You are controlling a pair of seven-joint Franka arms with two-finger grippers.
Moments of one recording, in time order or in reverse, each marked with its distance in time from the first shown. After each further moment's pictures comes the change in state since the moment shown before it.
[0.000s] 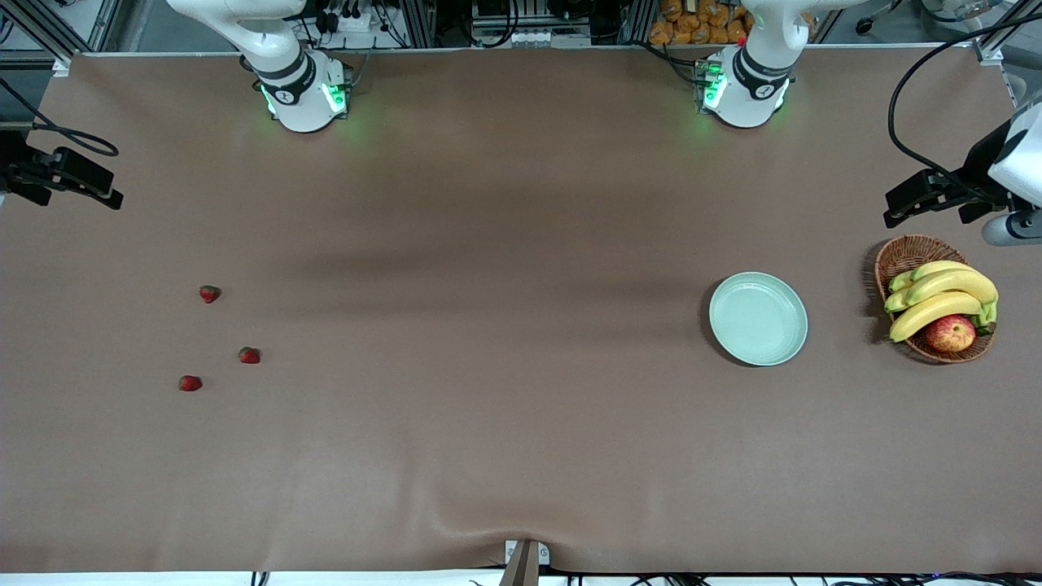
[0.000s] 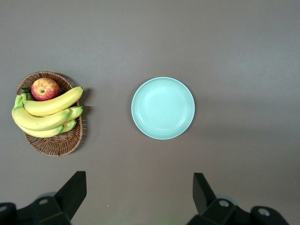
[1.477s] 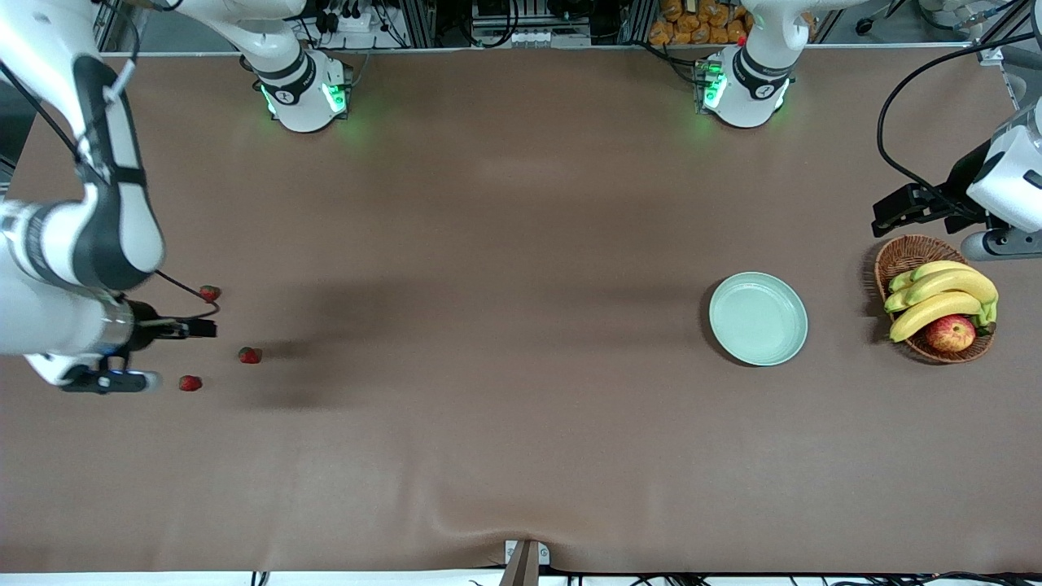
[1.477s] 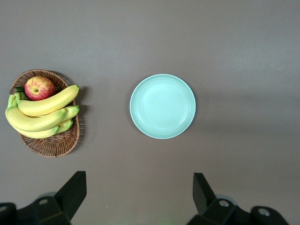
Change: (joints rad) left arm 0.001 0.018 -0.003 -0.030 0.000 0.023 0.006; right arm -0.013 0.513 -0.008 -0.029 -0.004 0.350 -0.113
